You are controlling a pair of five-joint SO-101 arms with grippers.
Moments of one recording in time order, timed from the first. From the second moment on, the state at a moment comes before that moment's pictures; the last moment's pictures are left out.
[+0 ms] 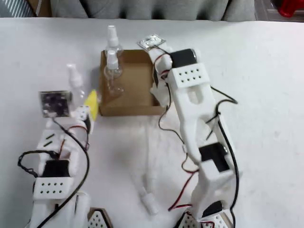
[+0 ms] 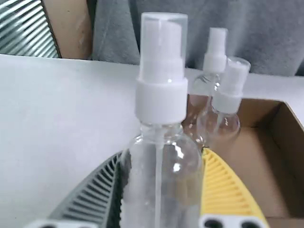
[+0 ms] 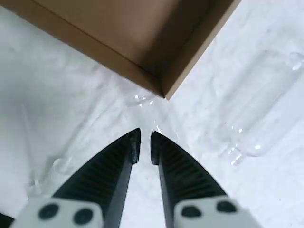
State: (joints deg) left arm -8.2 -66.2 79.0 16.4 6.5; right arm -20.8 14.4 -21.3 96.9 19.7
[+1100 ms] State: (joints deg) left arm 0.5 -48.4 39.9 36.6 18.9; right arm -39.3 -63.5 30.1 90.1 19.7
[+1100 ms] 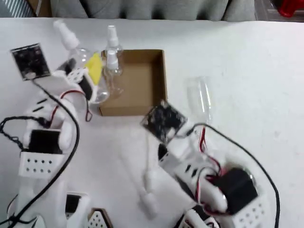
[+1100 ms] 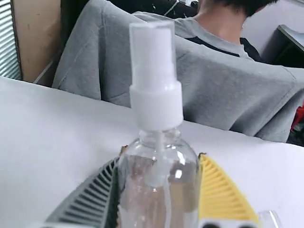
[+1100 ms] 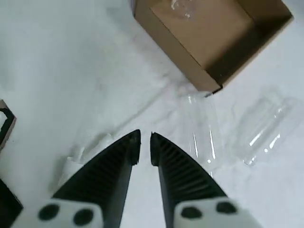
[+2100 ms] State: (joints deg) left arm 9.5 -60.4 52.0 38.8 14.2; right arm -55.3 -80.2 81.7 19.3 4.9
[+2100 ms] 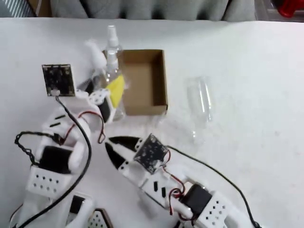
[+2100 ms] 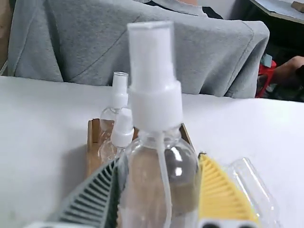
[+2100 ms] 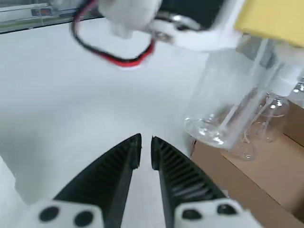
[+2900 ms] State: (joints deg) left arm 15.2 -74.4 58.1 41.9 11.6; right arm -49.0 -80.2 84.5 12.9 4.8
